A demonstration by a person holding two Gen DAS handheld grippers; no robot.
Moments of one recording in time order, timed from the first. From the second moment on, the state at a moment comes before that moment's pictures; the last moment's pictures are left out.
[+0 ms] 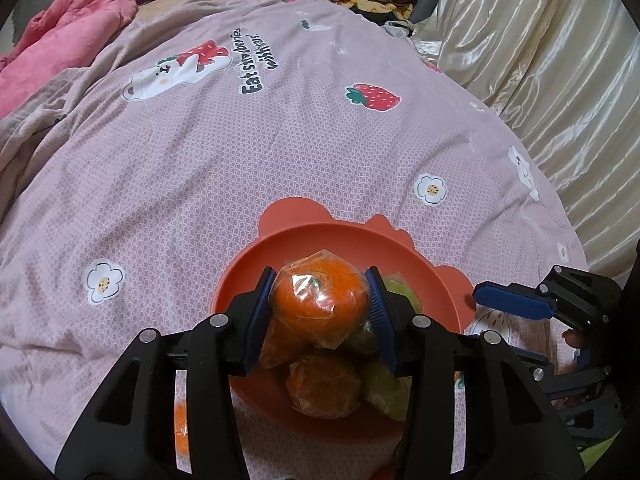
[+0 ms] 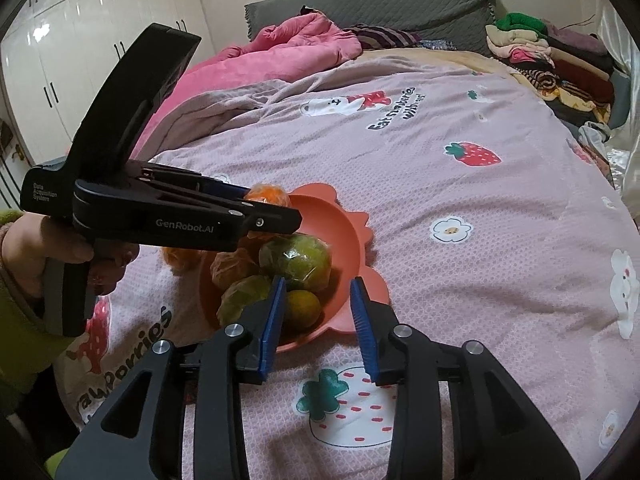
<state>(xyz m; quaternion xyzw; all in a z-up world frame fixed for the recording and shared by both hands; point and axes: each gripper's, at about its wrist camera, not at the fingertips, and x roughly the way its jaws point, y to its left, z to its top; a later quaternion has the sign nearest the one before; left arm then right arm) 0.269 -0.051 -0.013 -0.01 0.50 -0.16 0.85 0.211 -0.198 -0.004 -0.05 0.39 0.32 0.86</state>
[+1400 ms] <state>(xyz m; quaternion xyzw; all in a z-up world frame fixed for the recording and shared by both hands) 0.237 -0.039 0.019 -0.02 0.45 -0.15 0.88 0.193 -0.203 0.015 -0.06 0.38 0.29 0.88</state>
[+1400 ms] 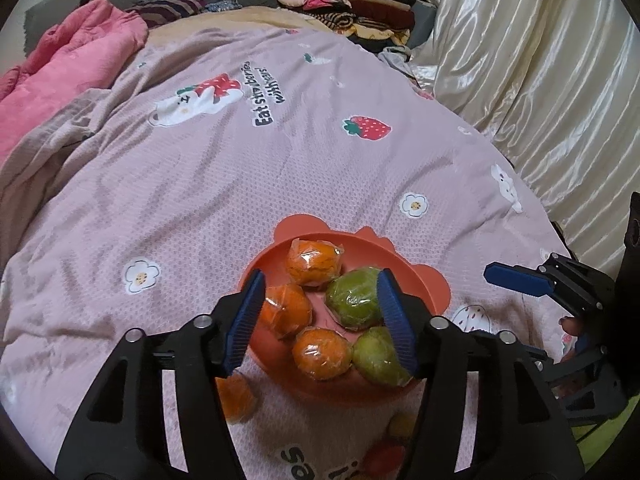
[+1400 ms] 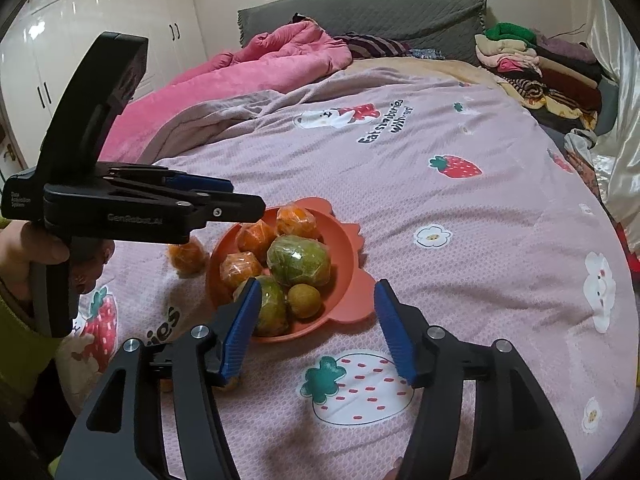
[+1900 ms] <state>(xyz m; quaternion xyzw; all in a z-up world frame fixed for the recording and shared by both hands) 0.212 -0.028 0.036 -0.01 0.42 -0.13 0.90 0.181 -0.204 0.021 -0.06 0.37 0.29 0.88</state>
